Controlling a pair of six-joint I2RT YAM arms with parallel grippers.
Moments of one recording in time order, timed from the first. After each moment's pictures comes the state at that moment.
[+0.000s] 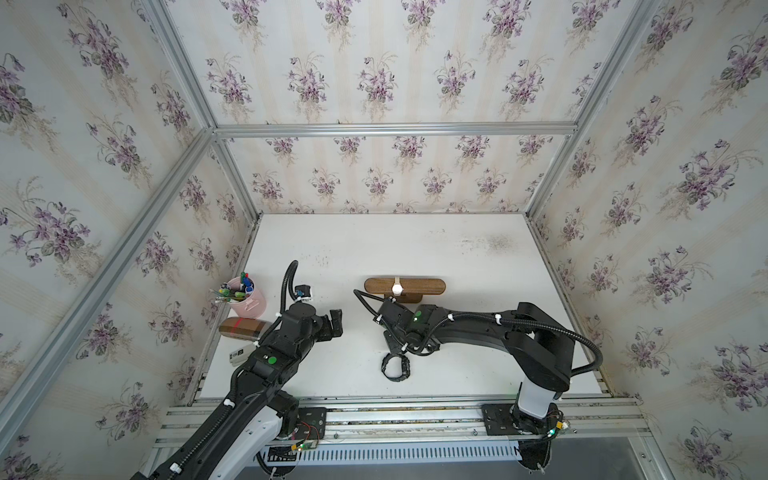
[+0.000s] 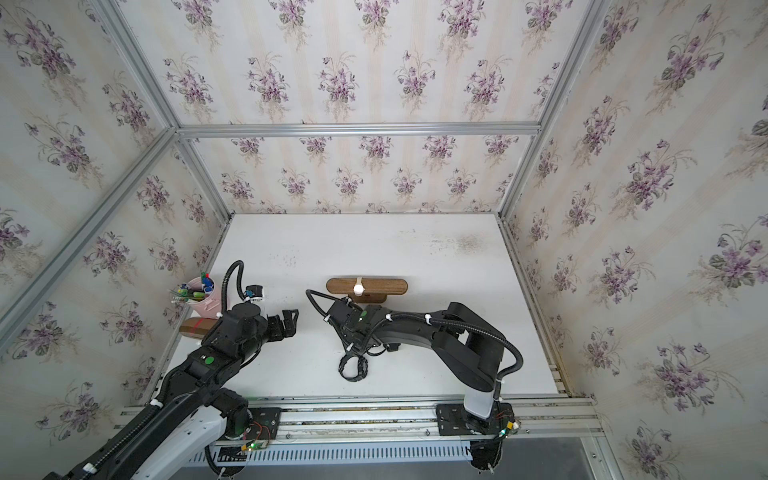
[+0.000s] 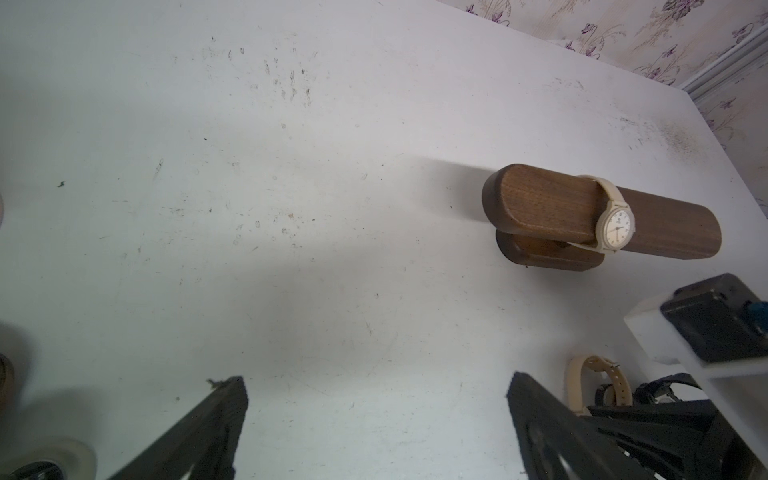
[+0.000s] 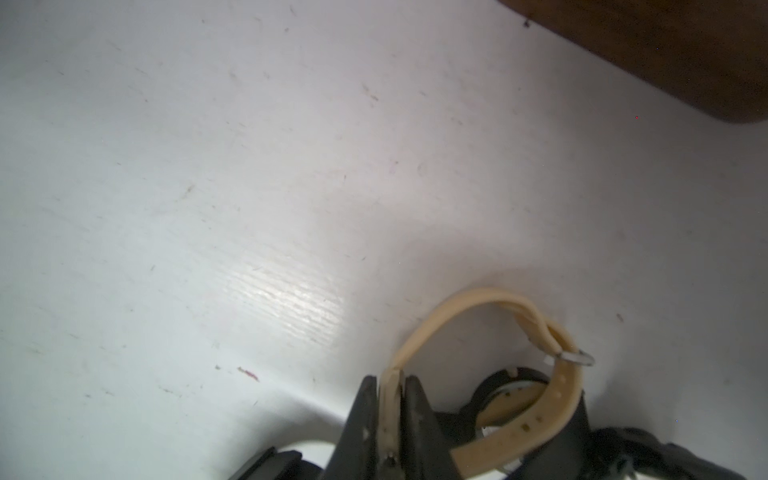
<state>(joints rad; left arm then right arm) -0.41 0.68 0.44 -0.41 -0.16 -0.46 1.09 1.81 1.12 -0.58 0.16 0.62</state>
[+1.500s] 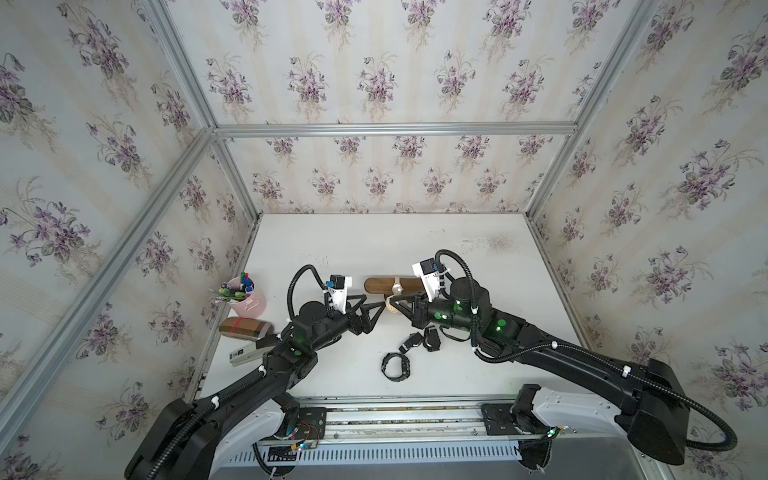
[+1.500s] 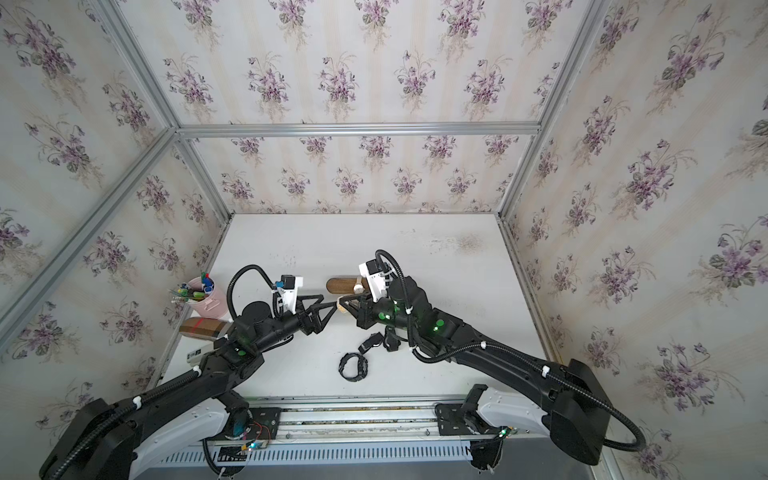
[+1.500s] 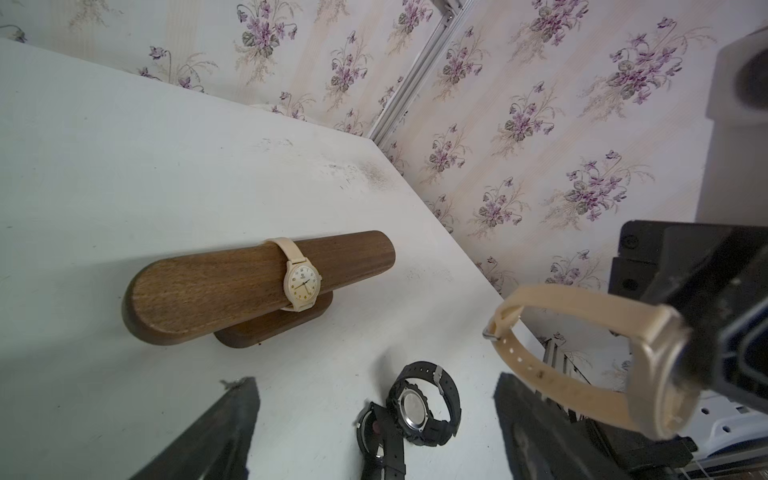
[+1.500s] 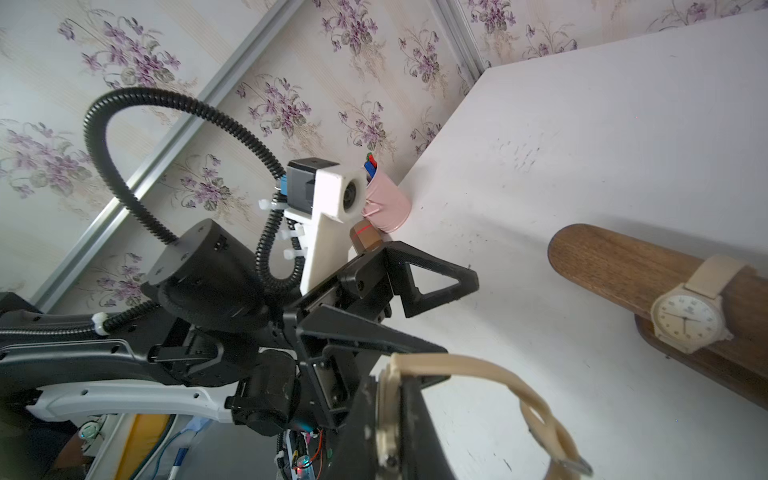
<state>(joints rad) -0.54 0.99 0.30 0.55 0.33 -0.54 0.91 1.14 0.76 0.13 -0.28 0.64</state>
